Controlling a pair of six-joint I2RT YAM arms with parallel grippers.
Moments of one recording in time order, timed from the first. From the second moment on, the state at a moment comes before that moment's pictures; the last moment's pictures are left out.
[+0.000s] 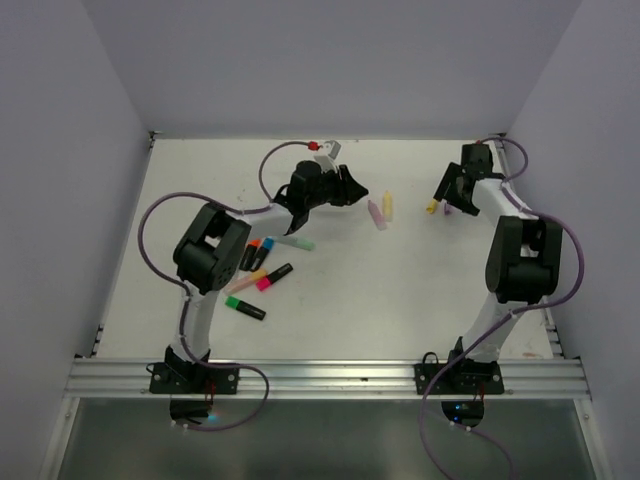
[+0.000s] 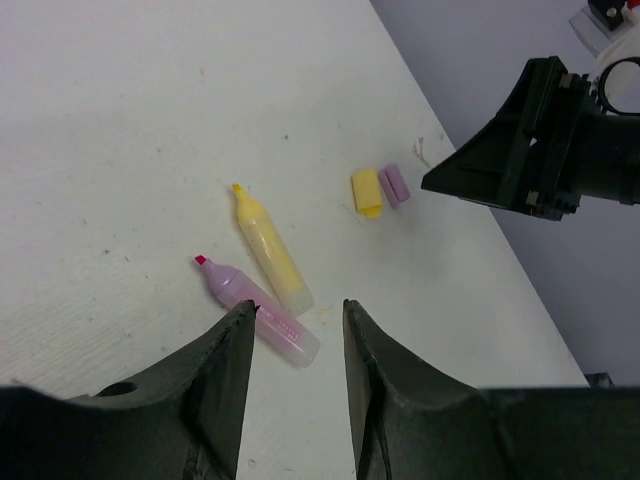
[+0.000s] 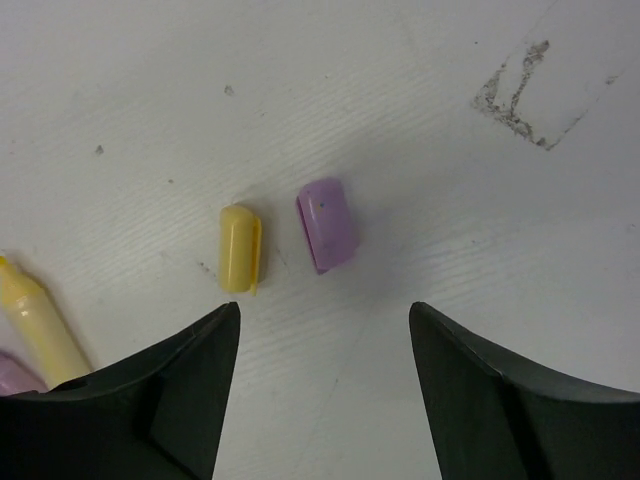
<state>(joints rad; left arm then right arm) -0.58 2.16 1.39 0.53 0.32 -0.63 -0.07 1.88 1.35 -0.42 0.16 0.38</state>
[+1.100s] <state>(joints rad) -0.60 1.52 0.76 0.05 -0.01 -0.18 0.27 1.34 1.07 -0.48 0.11 0.33</state>
